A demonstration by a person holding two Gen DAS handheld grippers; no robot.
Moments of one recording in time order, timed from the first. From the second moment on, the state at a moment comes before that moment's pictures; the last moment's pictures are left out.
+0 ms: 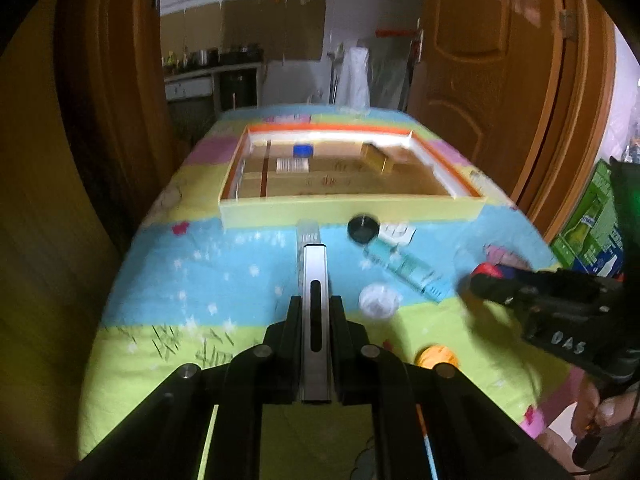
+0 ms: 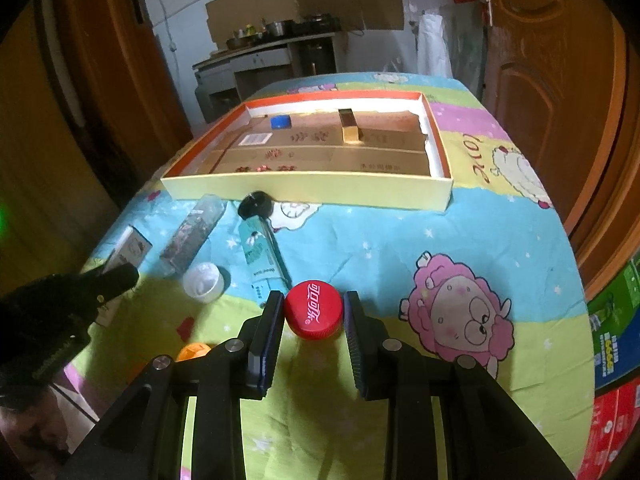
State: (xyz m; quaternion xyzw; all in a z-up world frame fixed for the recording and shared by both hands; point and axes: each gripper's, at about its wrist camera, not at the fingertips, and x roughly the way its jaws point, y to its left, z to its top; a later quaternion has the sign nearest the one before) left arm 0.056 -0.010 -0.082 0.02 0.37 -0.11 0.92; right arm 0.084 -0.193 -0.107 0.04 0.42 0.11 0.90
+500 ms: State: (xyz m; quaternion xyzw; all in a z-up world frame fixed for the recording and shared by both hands) left arm 0.068 -0.014 -0.033 0.02 0.32 -0.12 0.94; right arm 0.090 -0.178 -0.070 0.03 0.39 0.13 0.91
